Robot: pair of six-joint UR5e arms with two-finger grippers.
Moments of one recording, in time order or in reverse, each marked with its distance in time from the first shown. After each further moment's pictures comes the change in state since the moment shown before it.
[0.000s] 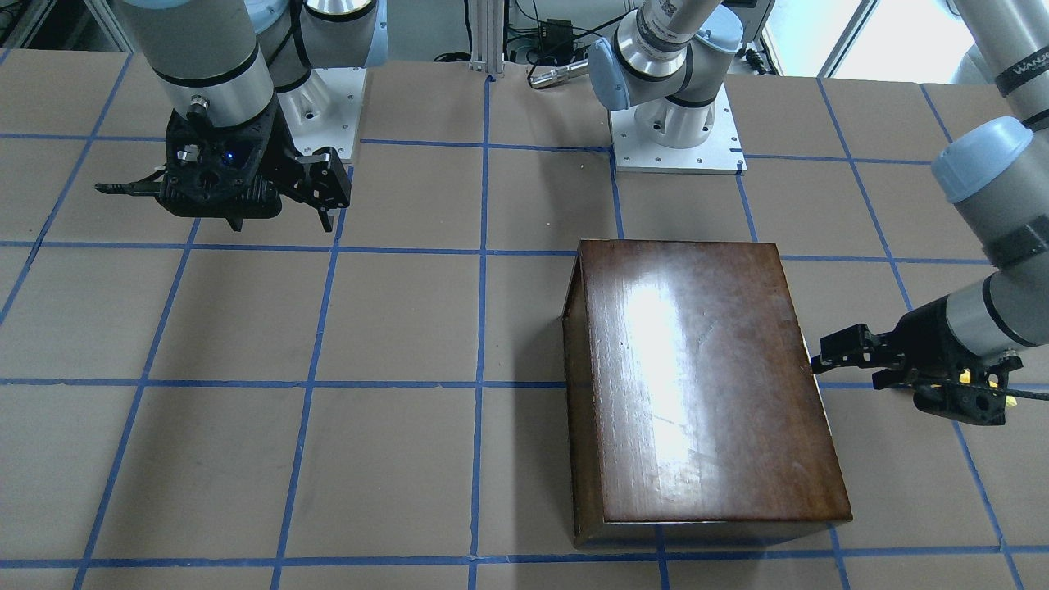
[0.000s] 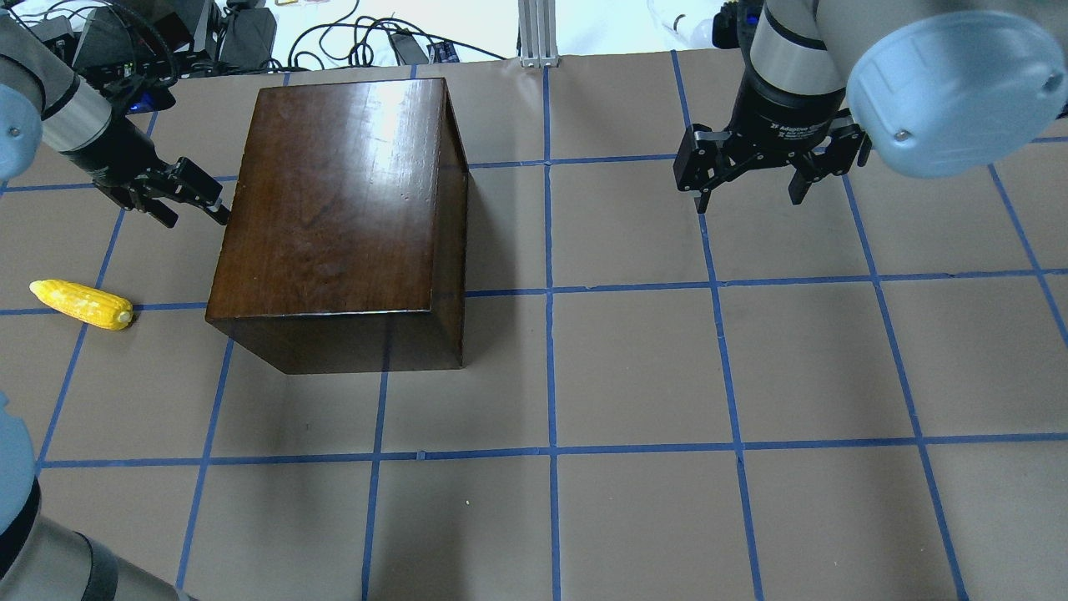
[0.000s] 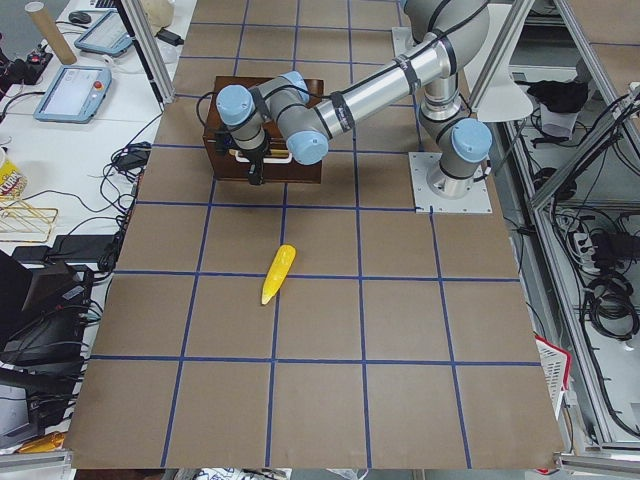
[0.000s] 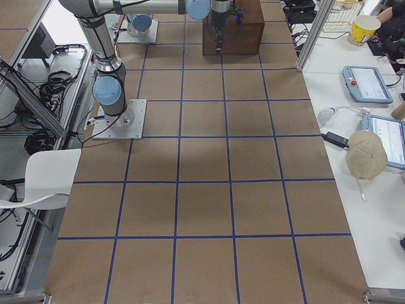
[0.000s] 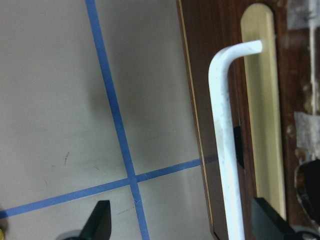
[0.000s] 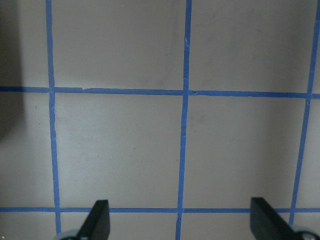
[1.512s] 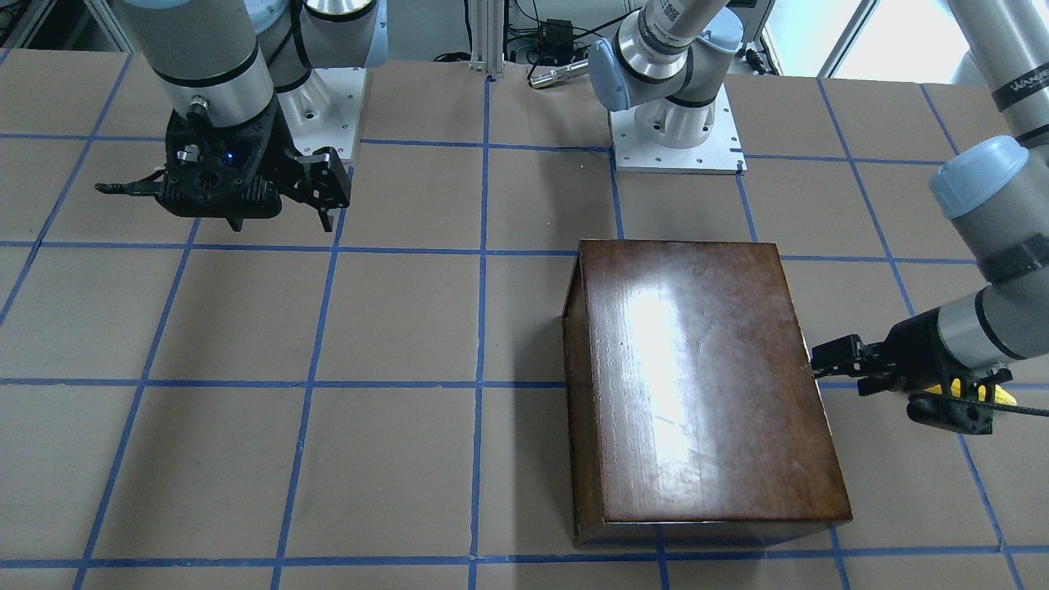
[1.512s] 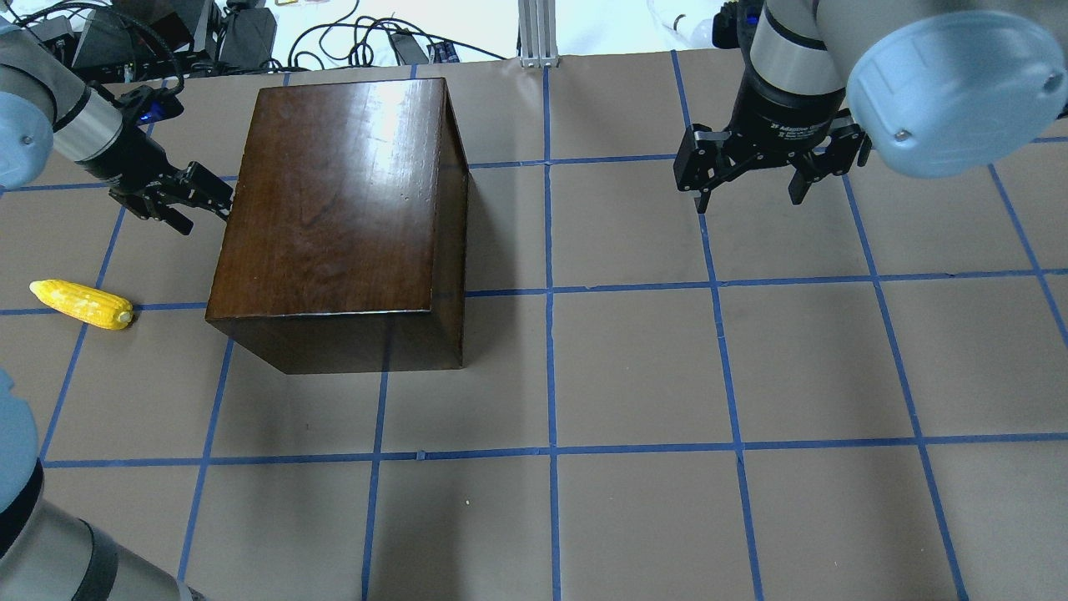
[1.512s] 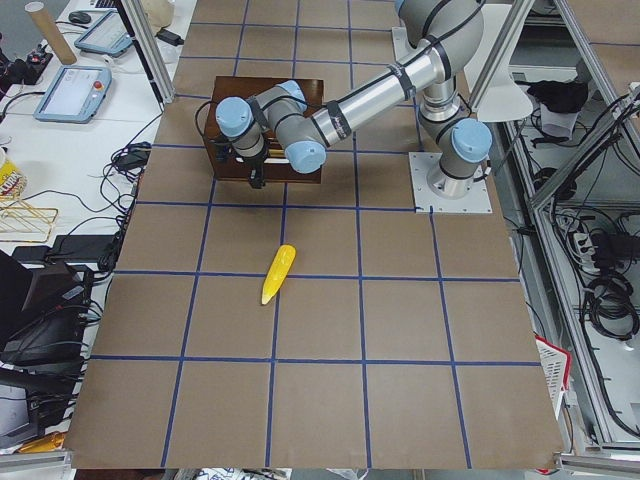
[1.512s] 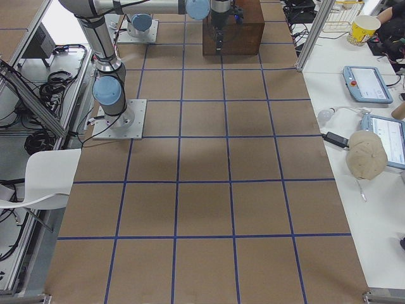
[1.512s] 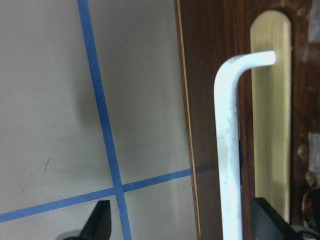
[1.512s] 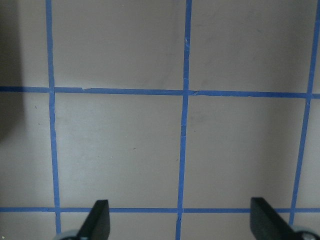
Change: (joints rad) left arm 0.007 -0.031 -0.006 0.000 -0.051 -0.006; right arm 0.000 0.000 0.000 0.000 0.000 0.000
